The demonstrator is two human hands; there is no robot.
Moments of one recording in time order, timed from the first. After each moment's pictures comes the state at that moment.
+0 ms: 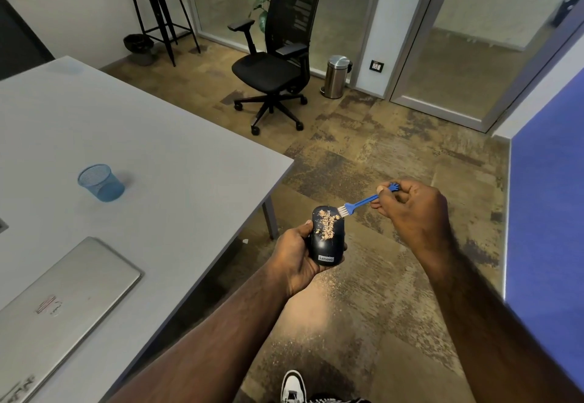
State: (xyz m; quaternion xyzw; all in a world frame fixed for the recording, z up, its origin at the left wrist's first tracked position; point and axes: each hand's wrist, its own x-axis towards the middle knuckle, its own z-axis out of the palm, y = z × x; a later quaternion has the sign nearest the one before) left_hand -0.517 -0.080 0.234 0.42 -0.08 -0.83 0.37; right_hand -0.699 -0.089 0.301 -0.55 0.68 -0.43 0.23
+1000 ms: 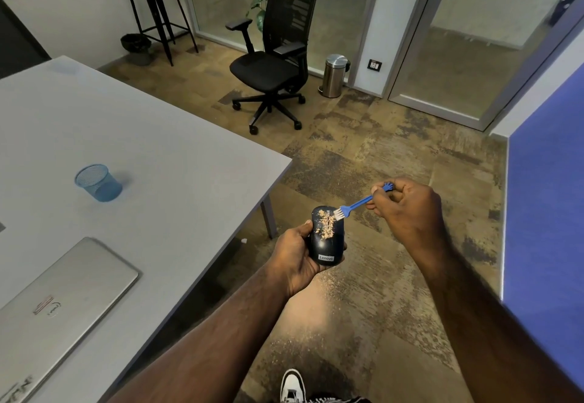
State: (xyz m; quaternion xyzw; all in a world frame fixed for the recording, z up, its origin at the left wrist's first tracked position) left_hand -0.522 -0.079 0.235 0.42 -0.08 -0.83 0.37; right_hand -0.697 -0.086 0.304 -0.55 0.67 -0.42 0.25
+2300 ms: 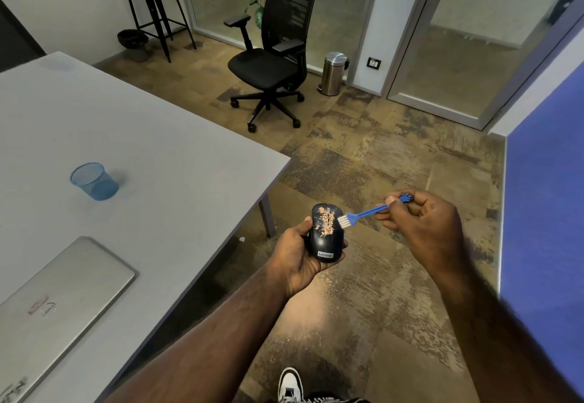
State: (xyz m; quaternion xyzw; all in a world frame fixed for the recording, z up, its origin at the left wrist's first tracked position) left_hand -0.525 -0.082 0.233 0.39 -0.07 -0.84 0.38; right_hand -0.710 -0.063 0.303 -0.50 0.62 -0.50 0.33
